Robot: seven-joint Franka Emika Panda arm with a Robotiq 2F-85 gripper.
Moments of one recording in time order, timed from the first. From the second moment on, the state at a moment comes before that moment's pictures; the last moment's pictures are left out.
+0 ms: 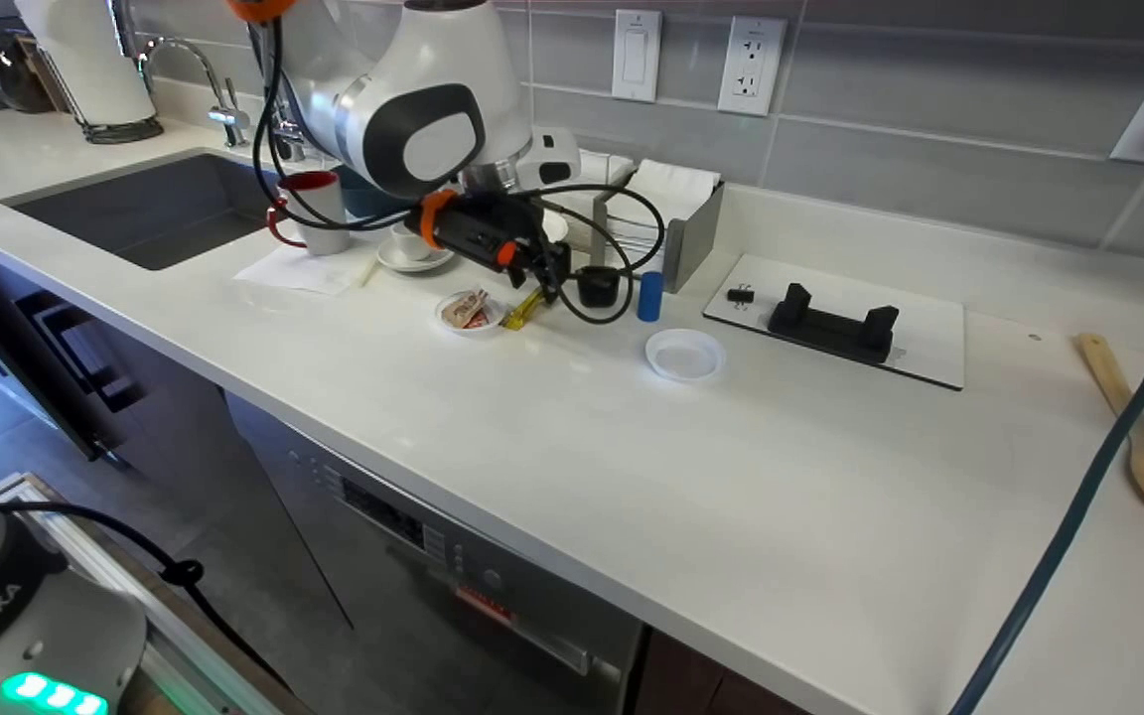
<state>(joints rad) -0.10 0.29 -0.02 -2.40 0.18 3.02 -0.15</state>
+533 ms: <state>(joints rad) -0.10 0.29 -0.01 -2.39 0.18 3.03 -0.15</state>
